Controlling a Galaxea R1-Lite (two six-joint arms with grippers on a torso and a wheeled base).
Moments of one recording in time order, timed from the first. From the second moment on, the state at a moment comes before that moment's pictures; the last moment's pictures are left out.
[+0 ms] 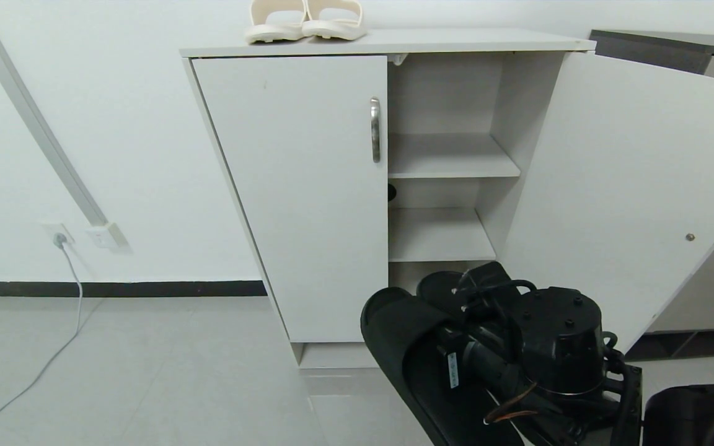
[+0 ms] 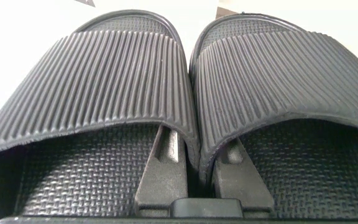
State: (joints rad) left arm 0.01 0.08 0.00 0.00 -0.06 0.07; right arm 0.91 1.81 -0.65 -0.88 -0.42 0.13
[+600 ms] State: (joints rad) left arm 0.00 0.01 0.00 0.00 -0.02 0.01; right arm 0.89 1.79 -0.71 -0.87 -0.50 0.14
